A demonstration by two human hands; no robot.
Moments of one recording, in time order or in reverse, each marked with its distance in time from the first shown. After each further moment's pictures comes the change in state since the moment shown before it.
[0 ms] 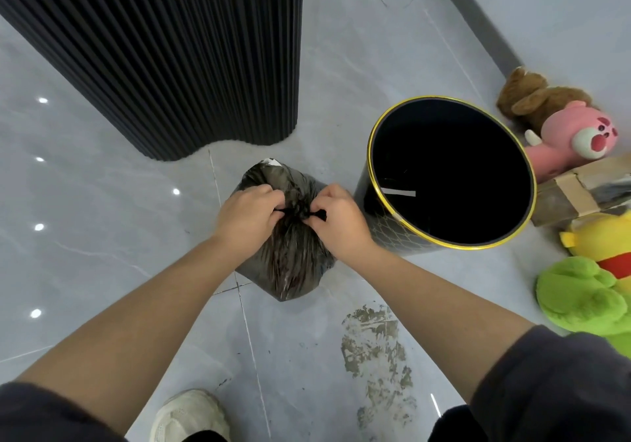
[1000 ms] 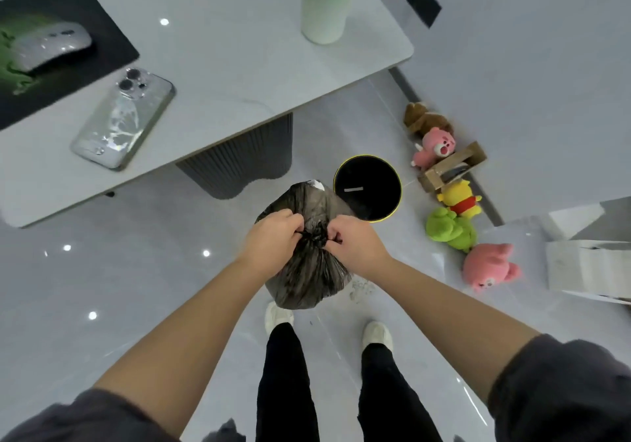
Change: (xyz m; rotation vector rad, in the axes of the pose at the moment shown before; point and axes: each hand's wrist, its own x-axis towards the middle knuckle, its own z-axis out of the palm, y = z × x) left_hand -0.105 0.147 -0.495 -0.149 -0.265 0.134; right_hand -0.156 -0.394 -0.339 -0.092 -0.158 0.186
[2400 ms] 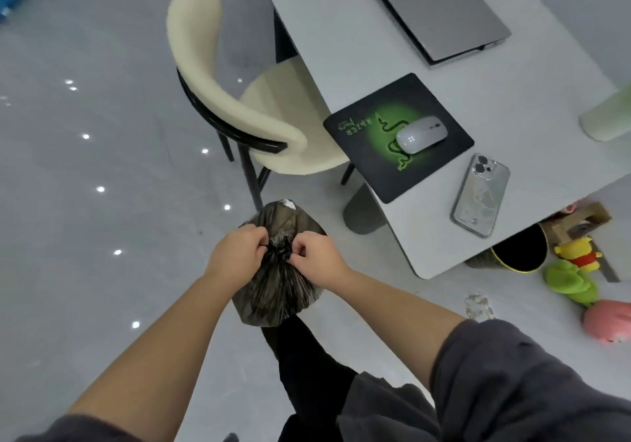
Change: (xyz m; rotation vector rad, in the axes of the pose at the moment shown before) left_hand -0.188 -0.534 -0.317 -0.004 0.028 -0.247; right_hand 0.224 -0.558 0.258 0.180 -0.083 0.003
